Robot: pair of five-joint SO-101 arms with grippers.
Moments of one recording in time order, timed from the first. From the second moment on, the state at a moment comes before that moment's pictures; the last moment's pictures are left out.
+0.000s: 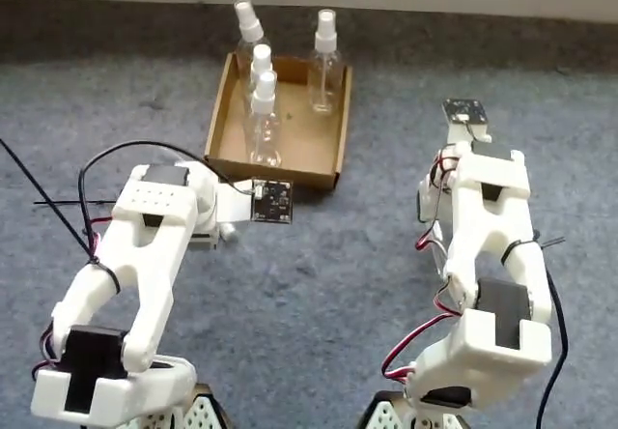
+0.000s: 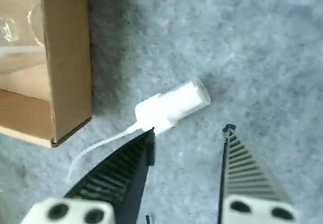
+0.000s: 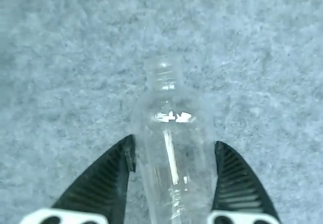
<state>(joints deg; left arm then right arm) 0.1 -10.4 37.2 54.6 -79.1 5.8 6.7 17.5 62.7 13.1</state>
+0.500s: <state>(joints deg) 3.2 -0.8 36.1 45.7 -79.1 5.8 6.7 17.5 62.7 13.1</state>
